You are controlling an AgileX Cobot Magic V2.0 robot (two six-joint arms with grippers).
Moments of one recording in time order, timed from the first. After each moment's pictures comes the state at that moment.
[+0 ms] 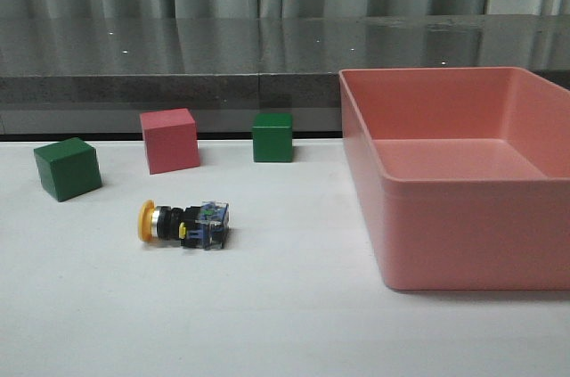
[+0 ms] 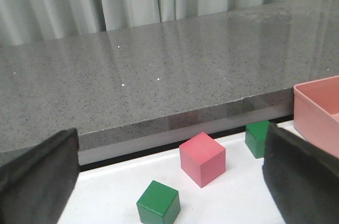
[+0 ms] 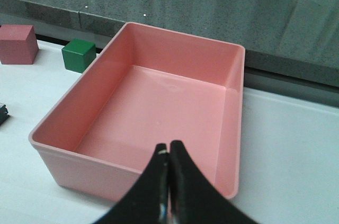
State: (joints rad) left arm -0.21 0.72 -0.63 -0.12 0.14 0.23; right arm 0.01 0.32 -0.46 0.31 0.52 -0.43
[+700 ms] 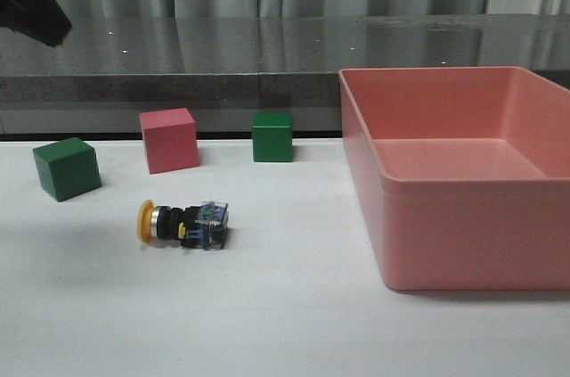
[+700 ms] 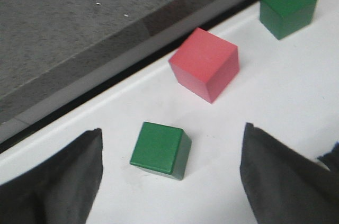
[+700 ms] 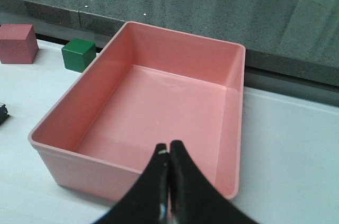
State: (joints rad) left arm -0.23 1.40 -1.00 -0.12 0.36 0.54; right arm 0.01 0.32 -0.46 0.31 0.53 -0.43
